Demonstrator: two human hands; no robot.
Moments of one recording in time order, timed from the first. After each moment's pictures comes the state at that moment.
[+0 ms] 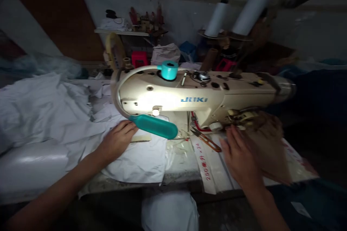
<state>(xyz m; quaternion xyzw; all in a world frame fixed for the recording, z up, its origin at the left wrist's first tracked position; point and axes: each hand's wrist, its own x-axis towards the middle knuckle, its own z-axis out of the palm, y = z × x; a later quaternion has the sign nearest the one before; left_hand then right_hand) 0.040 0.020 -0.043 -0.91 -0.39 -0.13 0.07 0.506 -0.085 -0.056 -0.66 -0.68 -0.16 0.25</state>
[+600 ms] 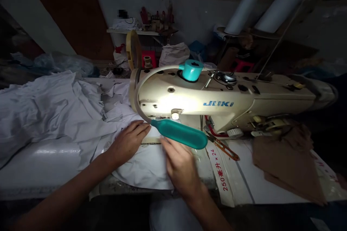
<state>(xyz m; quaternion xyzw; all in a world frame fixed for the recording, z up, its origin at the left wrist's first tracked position) 0.039 0.020 -0.047 -0.90 -0.40 -0.13 0.06 0.279 -0.054 -0.029 -0.49 -0.81 0.03 0.34</state>
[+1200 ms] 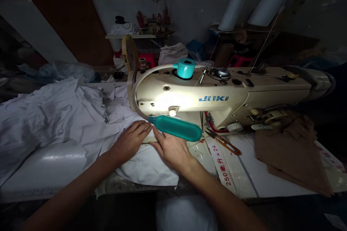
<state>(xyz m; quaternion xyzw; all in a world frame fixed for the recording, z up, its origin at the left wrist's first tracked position) 0.035 0.025 -0.044 -0.92 -0.37 -0.11 0.08 0.257 -0.013 -0.032 -0.50 -0.85 0.02 0.13</state>
